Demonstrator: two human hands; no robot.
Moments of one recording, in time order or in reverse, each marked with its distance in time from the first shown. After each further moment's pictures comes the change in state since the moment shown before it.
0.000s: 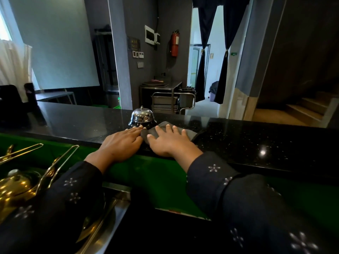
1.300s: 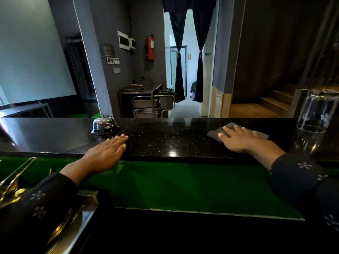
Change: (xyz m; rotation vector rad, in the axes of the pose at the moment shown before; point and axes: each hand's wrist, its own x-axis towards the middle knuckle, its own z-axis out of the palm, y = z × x) left_hand -0.010 0.077 0.009 -0.011 -0.119 0.073; right_hand -0.102 0.291 -0.055 -0.033 0.026 0.418
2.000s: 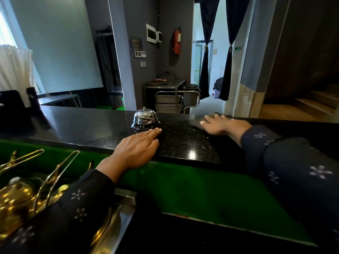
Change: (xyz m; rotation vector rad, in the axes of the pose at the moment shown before) left_hand 0.009 -0.053 -0.006 -0.023 0.145 0.007; right_hand 0.091 -0.204 0.012 -0.096 -0.036 -0.246
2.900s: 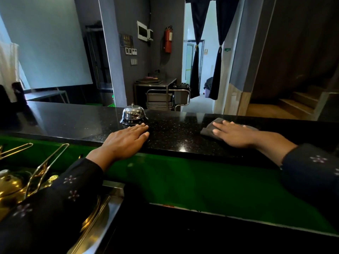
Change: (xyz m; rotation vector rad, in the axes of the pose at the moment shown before) left_hand -0.002 0.004 0.000 0.025 -0.065 -0.034; right_hand -0.095 0.070 0.005 0.032 -0.011 -0.049
